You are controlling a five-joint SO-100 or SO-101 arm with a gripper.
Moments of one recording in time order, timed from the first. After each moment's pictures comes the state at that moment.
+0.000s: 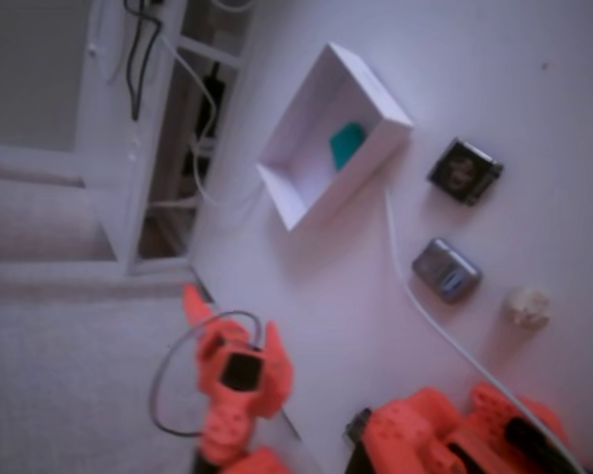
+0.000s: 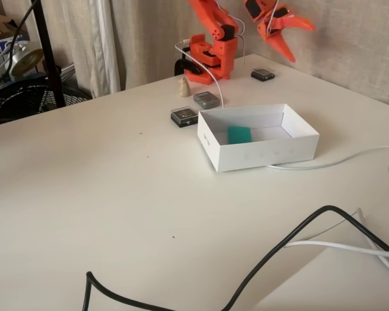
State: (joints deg) arm -14.6 154.5 150.9 51.0 20.3
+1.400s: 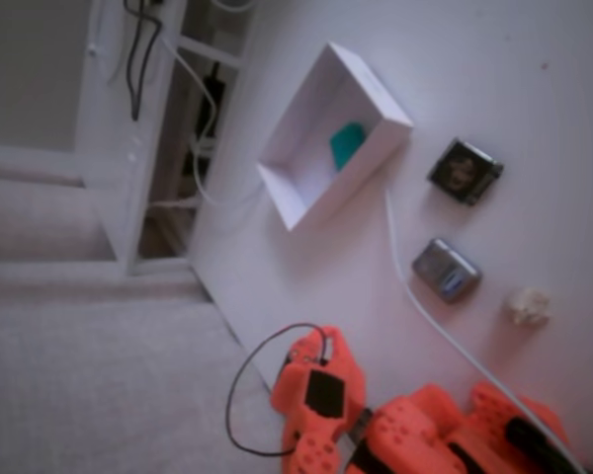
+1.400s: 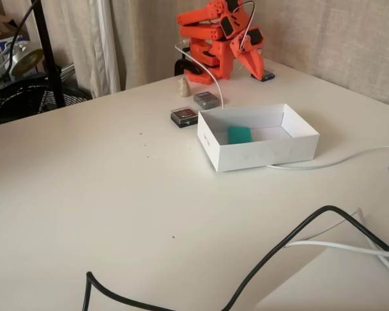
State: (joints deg) arm -9.0 189.2 169.8 73.3 3.7
